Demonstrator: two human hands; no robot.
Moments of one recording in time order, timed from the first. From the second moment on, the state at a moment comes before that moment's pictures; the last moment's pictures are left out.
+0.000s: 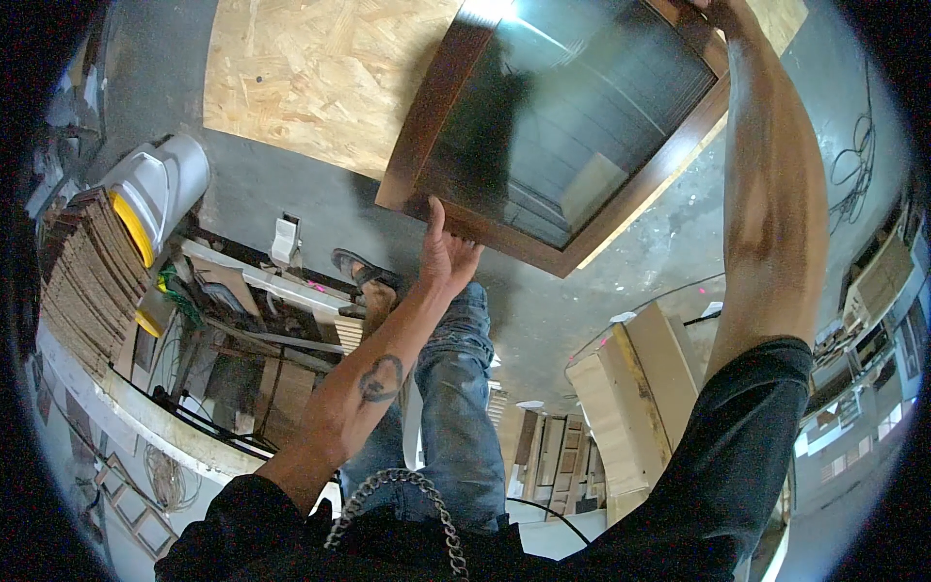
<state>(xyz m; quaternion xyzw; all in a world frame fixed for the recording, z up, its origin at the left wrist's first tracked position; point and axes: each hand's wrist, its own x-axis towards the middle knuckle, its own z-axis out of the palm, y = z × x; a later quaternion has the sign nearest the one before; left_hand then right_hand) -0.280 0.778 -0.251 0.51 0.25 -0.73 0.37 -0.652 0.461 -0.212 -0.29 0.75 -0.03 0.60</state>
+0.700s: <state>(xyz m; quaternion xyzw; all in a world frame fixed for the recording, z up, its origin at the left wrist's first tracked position) -0.149 0.802 -0.133 0.61 -0.13 -0.78 -0.04 -0.475 0.627 -0.201 -0.63 0.77 0.02 0.09</state>
